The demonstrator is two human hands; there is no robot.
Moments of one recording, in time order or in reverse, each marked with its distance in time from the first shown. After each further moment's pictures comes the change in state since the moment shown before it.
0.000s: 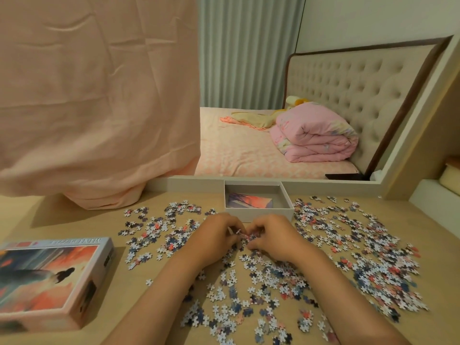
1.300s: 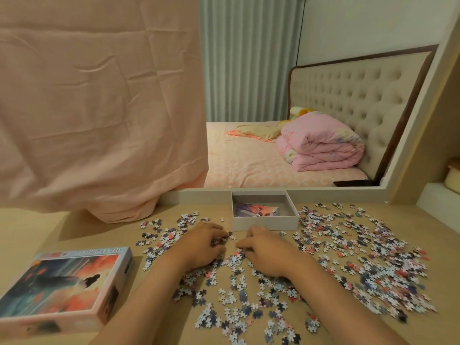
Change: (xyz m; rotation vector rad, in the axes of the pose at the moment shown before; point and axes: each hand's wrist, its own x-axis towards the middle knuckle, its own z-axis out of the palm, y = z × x) left_hand -0.014 -0.042 -0.029 0.243 -0.167 -0.118; right_hand -0.008 -0.021 0.016 -0.379 -0.149 -0.235
